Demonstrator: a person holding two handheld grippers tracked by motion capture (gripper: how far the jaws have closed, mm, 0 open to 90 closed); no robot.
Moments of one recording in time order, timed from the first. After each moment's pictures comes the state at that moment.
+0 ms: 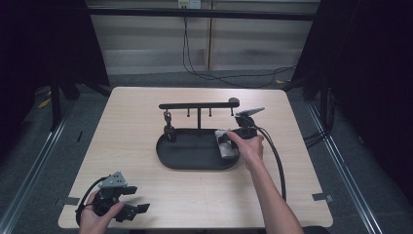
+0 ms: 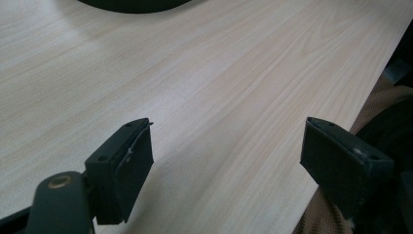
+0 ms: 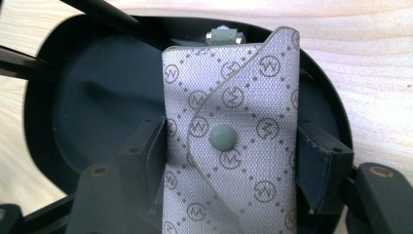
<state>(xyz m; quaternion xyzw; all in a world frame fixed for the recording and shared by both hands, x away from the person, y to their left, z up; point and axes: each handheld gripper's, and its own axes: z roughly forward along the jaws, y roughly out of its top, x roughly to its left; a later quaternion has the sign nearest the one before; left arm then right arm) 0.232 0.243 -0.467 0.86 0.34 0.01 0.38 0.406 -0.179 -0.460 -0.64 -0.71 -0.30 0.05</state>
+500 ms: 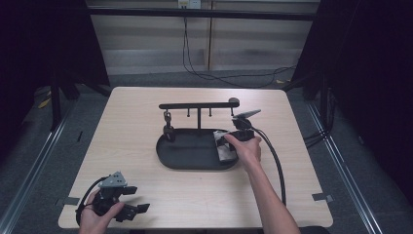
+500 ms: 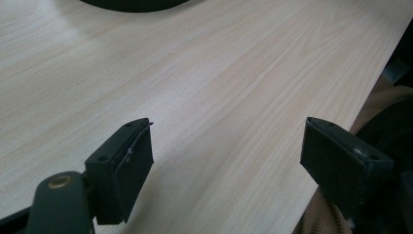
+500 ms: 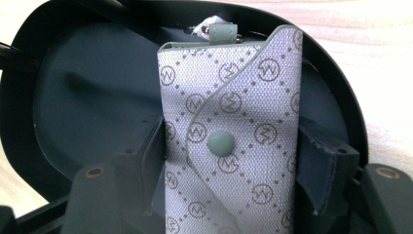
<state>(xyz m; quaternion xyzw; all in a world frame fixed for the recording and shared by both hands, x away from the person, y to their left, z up) 0.232 0.243 -0.468 0.86 0.34 0.00 0.38 0.407 -0.173 -0.470 -0.64 -0.71 -0.28 0.05</state>
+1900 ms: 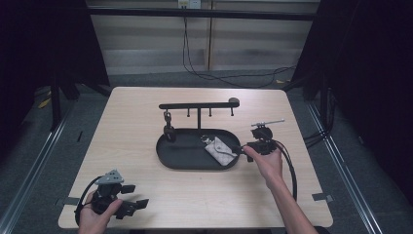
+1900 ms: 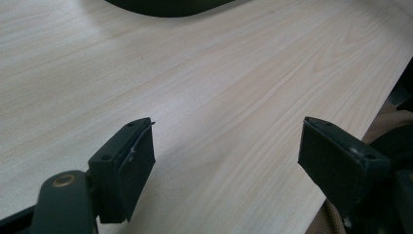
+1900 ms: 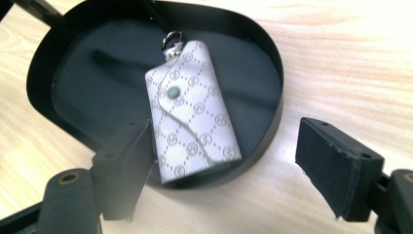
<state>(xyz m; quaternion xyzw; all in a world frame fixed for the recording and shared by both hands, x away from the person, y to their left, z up) 0.235 0.249 -0.469 0.84 0.38 0.00 0.39 0.341 -0.216 -0.445 -0.57 -0.74 -0.35 -0.05</state>
